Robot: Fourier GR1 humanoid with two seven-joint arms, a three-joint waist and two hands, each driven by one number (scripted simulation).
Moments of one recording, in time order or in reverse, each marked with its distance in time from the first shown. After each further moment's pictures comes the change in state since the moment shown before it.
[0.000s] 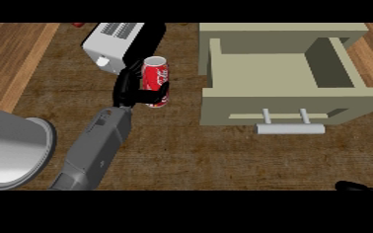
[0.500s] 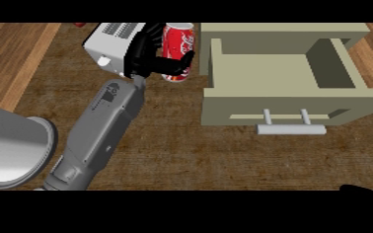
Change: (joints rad) left arm -0.134 -0.010 -0.055 -0.300 -0.037 0.108 0.363; right arm 0.002 0.000 -0.005 -0.037 0.006 -0.009 0.034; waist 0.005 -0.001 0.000
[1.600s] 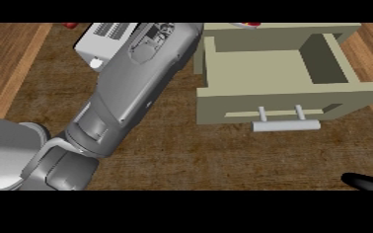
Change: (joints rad) left arm -0.560 -0.080 0.002 0.206 -0.053 0.194 0.317; right arm -0.071 -0.034 -0.020 0.044 -0.015 0.001 0.010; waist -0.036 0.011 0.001
